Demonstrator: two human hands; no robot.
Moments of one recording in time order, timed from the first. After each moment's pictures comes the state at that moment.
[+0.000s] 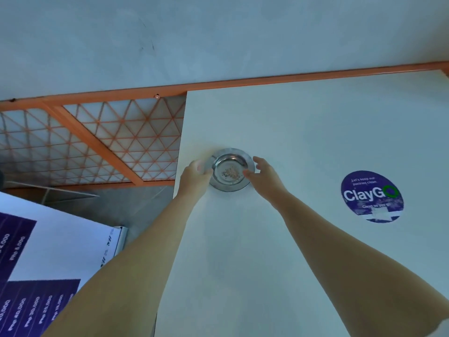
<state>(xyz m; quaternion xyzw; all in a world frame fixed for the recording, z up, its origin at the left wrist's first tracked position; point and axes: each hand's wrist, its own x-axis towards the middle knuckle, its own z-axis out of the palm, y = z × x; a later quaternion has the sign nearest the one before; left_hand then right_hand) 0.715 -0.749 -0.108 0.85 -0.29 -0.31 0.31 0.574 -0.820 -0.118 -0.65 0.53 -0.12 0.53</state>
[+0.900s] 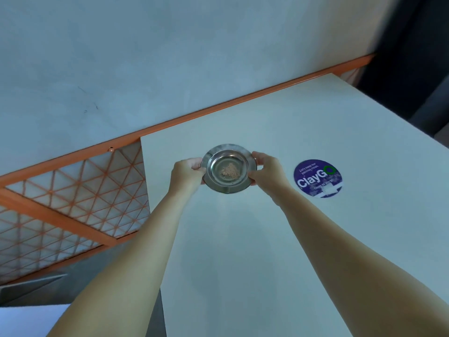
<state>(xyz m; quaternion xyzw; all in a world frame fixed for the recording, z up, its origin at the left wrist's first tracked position) 0.681 -0.788 -0.040 0.72 -0.43 -0.38 0.39 0.511 -0.810 -0.050 -0.56 0.58 -0.33 0.50</state>
